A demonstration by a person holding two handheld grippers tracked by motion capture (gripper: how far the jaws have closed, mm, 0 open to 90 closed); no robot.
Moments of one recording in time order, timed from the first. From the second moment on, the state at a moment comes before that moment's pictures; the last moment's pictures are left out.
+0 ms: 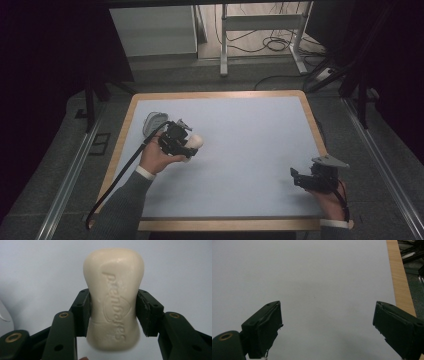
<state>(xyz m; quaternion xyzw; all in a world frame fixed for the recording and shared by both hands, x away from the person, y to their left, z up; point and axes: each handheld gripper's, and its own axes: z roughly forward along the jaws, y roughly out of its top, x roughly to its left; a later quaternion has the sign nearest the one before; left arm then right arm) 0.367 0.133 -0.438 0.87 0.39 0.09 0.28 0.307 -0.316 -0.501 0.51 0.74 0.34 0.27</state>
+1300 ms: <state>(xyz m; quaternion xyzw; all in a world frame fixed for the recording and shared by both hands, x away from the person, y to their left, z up) 0.396 0.182 -0.425 0.85 0.43 0.11 0.27 0.307 -0.318 -0.501 0.51 0.74 0.34 0.27</state>
